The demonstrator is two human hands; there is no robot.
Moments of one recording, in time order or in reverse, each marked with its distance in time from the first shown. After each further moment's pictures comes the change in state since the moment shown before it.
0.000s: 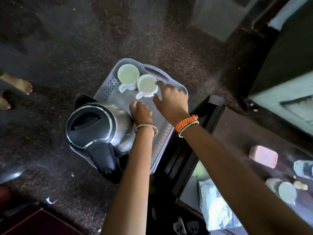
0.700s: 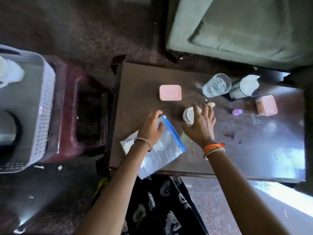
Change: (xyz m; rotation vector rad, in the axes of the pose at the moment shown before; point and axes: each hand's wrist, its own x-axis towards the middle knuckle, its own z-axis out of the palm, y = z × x) left_hand -0.191 -0.324 0.016 1.442 -0.993 0.776; right_hand -0.380 0.313 -0.062 0.017 -0.017 0.815
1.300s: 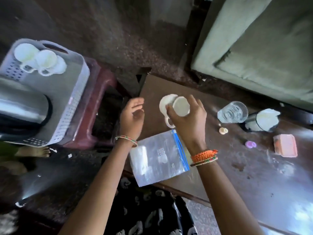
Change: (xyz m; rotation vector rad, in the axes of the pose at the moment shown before) left_hand -0.004 0.015 -0.096 -0.493 0.588 -0.212; right_hand 0.004 -0.121 -0.070 0.594 0.170 -0.308
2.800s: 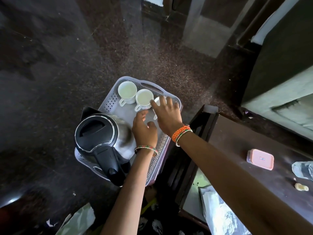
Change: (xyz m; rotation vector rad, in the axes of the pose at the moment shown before) left_hand 0.138 -0.018 -0.235 0.018 0.299 -0.188; right_hand 0.071 -0.202 0.320 -0.937 -0.506 -0.600
